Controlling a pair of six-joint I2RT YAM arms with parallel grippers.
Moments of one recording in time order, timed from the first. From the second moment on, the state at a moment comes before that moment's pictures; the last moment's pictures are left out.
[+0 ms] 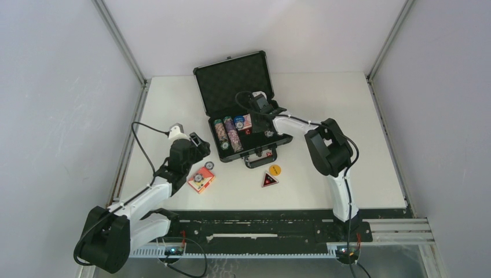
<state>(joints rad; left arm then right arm) -0.36 1.03 0.39 0.16 -0.27 -0.70 0.62 2.14 1.57 -0.32 0.13 0.33</state>
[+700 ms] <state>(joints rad) -0.36 1.05 0.39 0.16 -0.26 -0.70 0.63 2.02 1.49 -0.30 0.15 0.29</state>
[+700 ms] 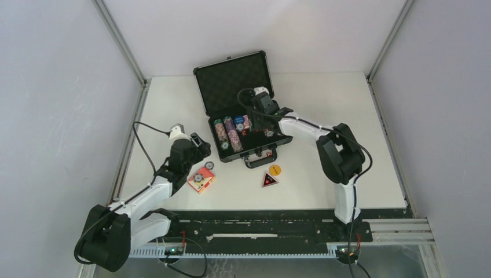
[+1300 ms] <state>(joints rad) -0.72 1.15 0.45 0.20 -0.35 -0.63 0.55 1.54 1.02 -0.25 0.23 0.35</state>
